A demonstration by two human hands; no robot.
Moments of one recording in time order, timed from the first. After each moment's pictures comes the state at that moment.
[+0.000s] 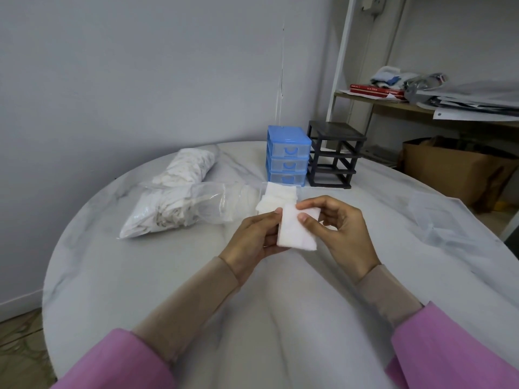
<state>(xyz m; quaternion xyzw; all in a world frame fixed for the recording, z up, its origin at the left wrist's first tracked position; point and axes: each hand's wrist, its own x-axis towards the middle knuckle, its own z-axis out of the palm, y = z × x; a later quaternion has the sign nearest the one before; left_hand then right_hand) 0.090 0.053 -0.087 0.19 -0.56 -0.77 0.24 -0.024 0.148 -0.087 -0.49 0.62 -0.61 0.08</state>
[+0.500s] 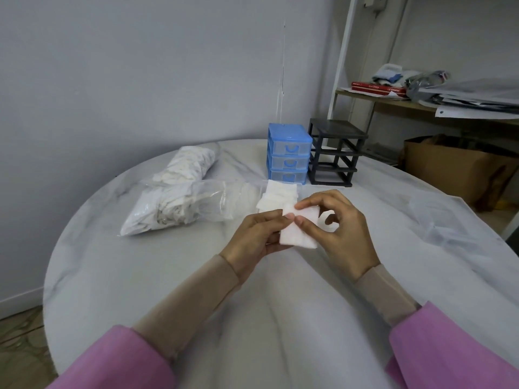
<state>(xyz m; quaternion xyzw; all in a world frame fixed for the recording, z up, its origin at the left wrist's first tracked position) 0.092 0.053 -0.087 0.16 -0.57 -0.77 0.23 -0.020 0.152 -0.085 -0.52 0.65 -0.55 -0.04</state>
